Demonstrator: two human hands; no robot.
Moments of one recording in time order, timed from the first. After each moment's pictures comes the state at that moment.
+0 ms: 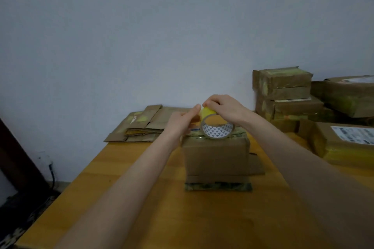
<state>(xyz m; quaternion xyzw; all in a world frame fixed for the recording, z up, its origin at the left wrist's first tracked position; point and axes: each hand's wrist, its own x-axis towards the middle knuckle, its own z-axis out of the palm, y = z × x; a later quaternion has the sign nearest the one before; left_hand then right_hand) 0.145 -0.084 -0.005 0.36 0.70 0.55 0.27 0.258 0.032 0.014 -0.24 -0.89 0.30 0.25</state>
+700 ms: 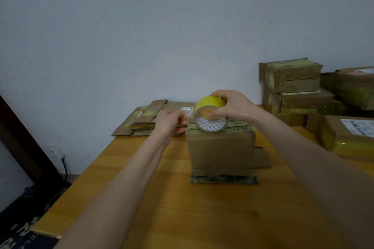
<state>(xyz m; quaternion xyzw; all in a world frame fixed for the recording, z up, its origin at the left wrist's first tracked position) 0.117 -0.100 -0.013 0.25 0.70 0.62 0.24 0.264 0.045 0.000 -0.23 -0.88 0.32 0.25</state>
